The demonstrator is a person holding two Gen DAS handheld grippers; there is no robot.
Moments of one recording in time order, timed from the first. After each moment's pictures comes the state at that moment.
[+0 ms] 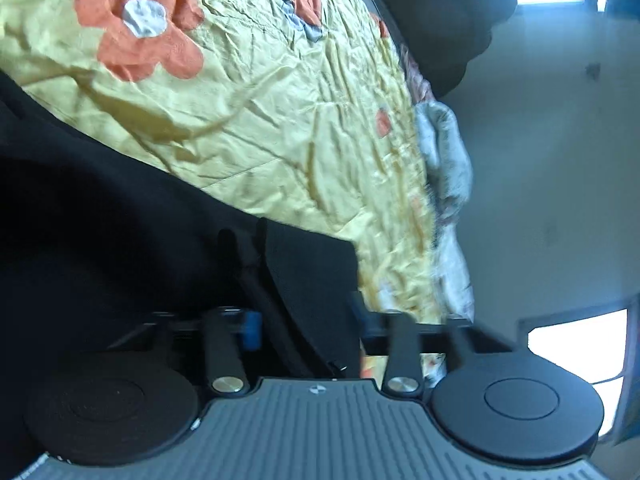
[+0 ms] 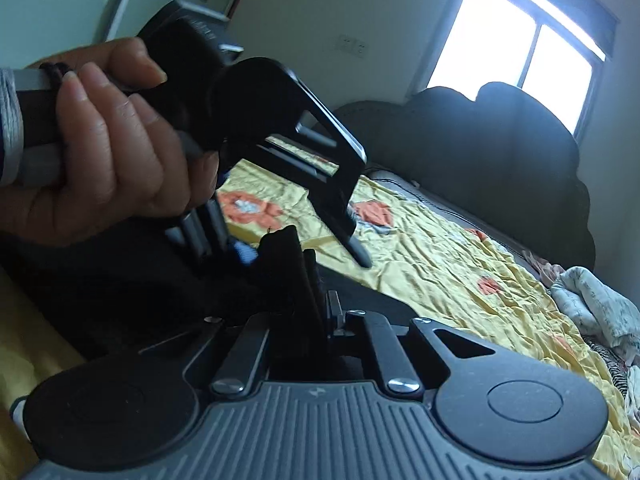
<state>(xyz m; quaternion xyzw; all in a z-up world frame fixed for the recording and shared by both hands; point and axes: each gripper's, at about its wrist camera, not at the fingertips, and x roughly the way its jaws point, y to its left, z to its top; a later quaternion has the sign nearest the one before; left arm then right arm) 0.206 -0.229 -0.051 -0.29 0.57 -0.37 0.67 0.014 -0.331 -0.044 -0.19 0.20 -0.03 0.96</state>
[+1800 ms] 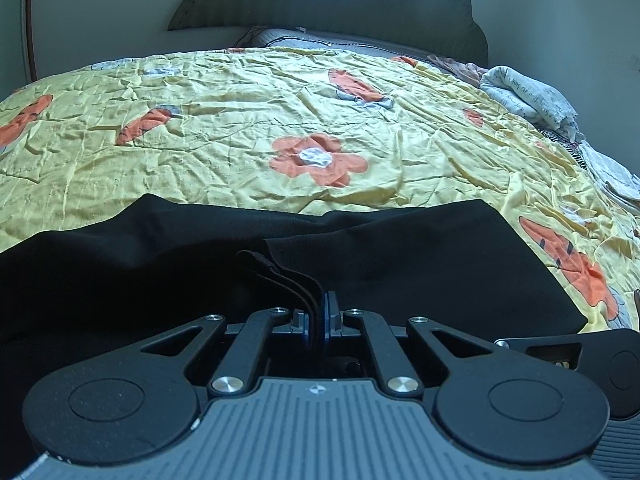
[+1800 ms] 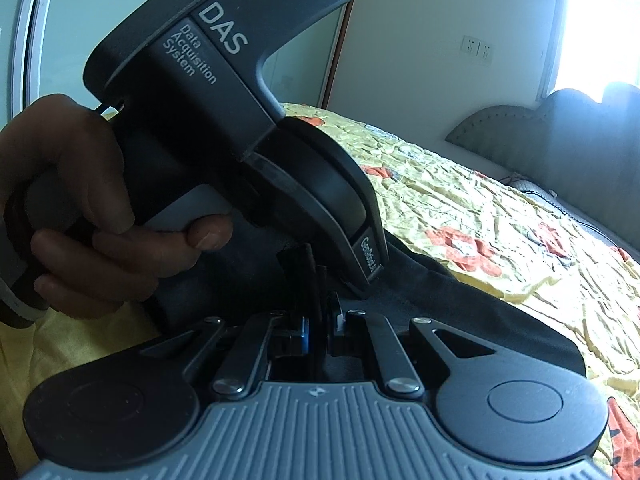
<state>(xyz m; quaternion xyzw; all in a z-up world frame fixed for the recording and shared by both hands) 0.140 -0.118 -0.025 0.05 0.38 -0.28 0.88 0.049 -0.347 -0.056 -0.15 0.23 0.16 0.95</state>
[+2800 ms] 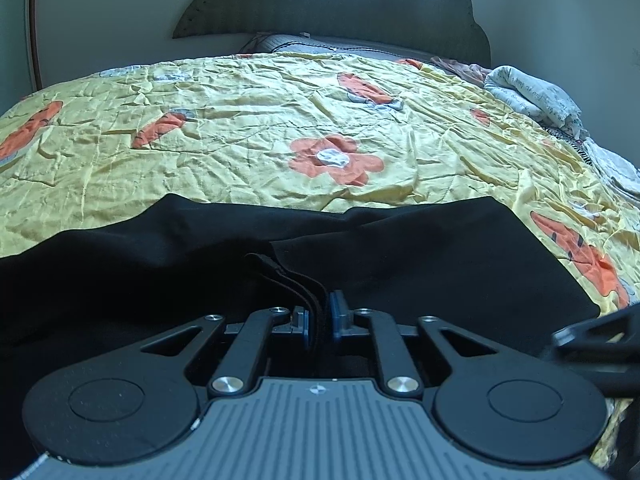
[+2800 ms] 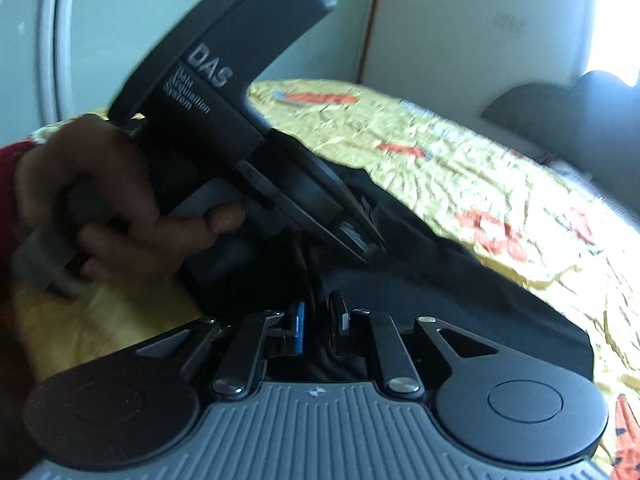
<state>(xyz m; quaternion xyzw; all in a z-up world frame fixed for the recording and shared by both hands) 0.141 -0.103 -0.027 0.06 0.37 -0.28 0.89 0.042 -0.441 -0.030 -0.15 0.29 0.22 0.92</state>
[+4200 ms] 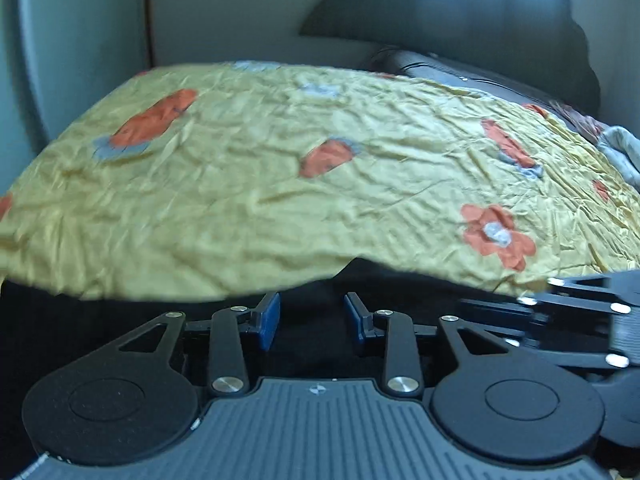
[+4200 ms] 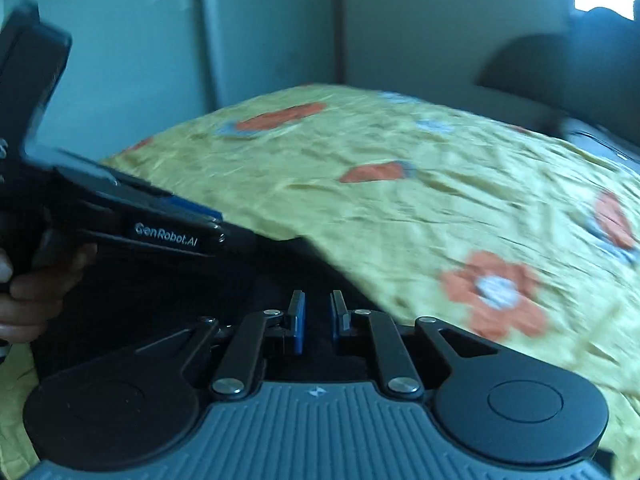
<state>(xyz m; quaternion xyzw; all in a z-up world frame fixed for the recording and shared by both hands) 0.203 -0.028 0.008 0.01 0.39 -0.11 0.91 0.170 -0.410 0.006 -0.06 0.32 0.24 0.91</state>
